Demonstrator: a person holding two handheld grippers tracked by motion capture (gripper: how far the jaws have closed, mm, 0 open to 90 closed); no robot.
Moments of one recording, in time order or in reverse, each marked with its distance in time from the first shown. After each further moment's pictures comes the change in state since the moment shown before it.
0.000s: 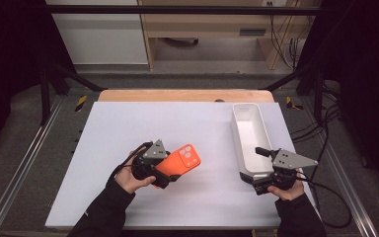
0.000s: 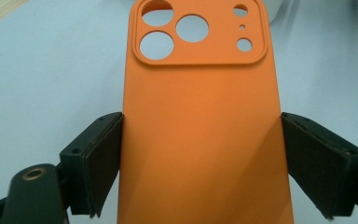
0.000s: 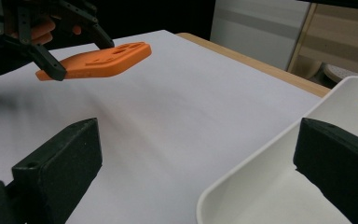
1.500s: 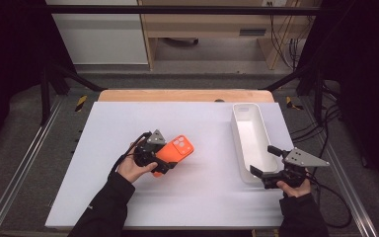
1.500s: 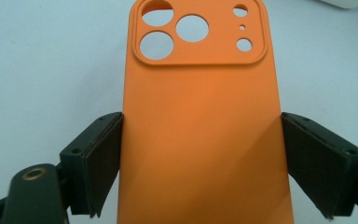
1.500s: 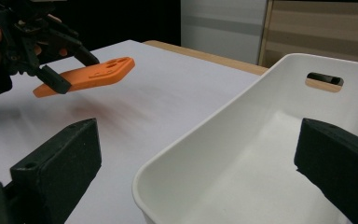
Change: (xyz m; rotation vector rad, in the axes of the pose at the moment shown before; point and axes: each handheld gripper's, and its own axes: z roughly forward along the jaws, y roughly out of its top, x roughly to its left) left arm 0.043 -0.011 0.022 0.067 0.083 -0.133; right arm -0.025 -0.021 -0.014 -0.048 -0.115 0.114
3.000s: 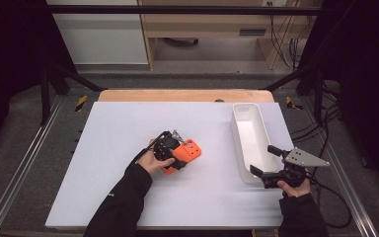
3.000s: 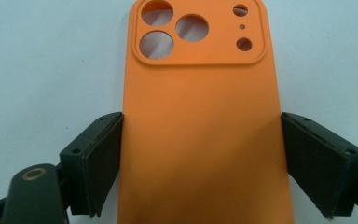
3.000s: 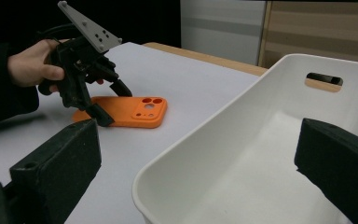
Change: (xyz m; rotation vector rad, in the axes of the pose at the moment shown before) left arm 0.015 0.015 0.078 0.209 0.010 -0.017; right arm 0.000 0.000 0.000 -0.008 -0.001 0.014
